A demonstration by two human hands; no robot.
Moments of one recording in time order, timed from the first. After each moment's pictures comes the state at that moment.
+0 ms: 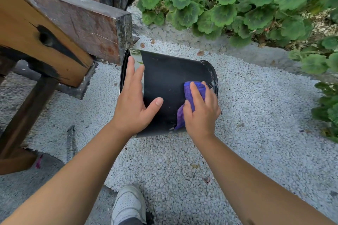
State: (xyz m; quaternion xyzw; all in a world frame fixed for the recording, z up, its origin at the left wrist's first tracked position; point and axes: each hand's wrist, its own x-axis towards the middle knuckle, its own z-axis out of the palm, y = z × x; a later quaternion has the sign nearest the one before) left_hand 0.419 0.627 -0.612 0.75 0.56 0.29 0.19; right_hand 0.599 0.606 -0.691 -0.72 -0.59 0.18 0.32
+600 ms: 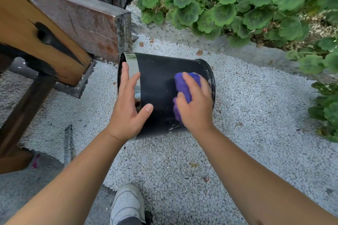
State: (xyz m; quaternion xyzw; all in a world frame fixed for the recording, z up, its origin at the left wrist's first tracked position) left_hand 0.403 0.614 -0.627 0.73 0.53 0.33 0.27; right_hand 0.592 0.619 -0.655 -0.65 -0.57 0.27 0.43
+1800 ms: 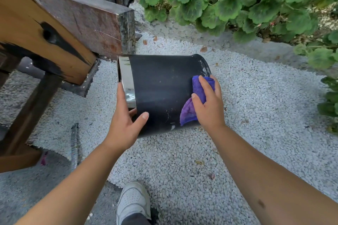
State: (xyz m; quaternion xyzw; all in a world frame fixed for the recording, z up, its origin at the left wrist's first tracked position) left_hand 0.382 0.577 -0.642 0.59 0.59 0.34 0.43; right_hand 0.623 0.620 -0.709 -0.68 -0.55 0.31 0.37
